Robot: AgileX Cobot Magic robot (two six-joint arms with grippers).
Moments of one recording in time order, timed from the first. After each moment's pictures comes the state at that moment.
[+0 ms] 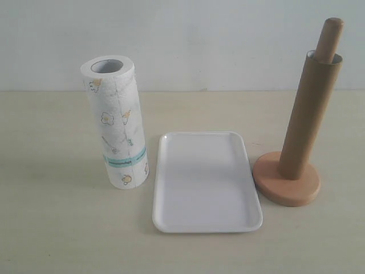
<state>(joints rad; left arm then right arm) -0.04 0.00 0.00 -0.03 0.31 0.06 0.00 0.35 -0.45 -0.08 -0.10 0.03</state>
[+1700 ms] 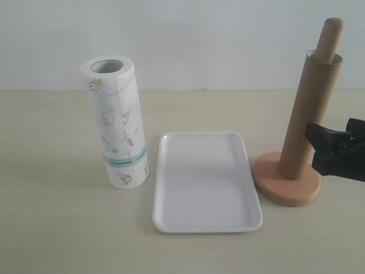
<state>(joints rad) -0.04 0.00 0.00 -0.03 0.31 0.06 0.18 1.22 -0.23 -0.21 -0.72 0.22</state>
